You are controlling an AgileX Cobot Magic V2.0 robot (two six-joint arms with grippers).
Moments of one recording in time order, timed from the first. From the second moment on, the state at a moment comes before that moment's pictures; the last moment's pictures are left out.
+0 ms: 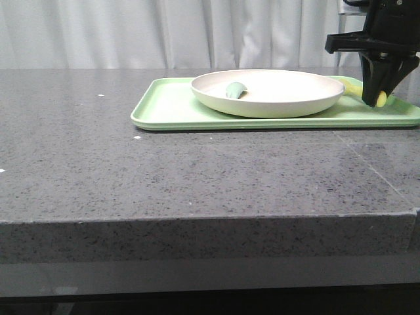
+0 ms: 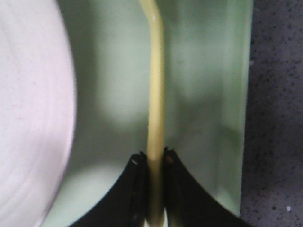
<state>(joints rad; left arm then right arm) -0.42 0.15 -0.36 -0.10 0.34 0.06 0.08 1.99 -1.78 0.02 1.14 0.12</state>
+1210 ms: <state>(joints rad) -0.42 0.15 -0.36 -0.10 0.34 0.06 0.08 1.89 -1.91 0.02 1.24 0.12</state>
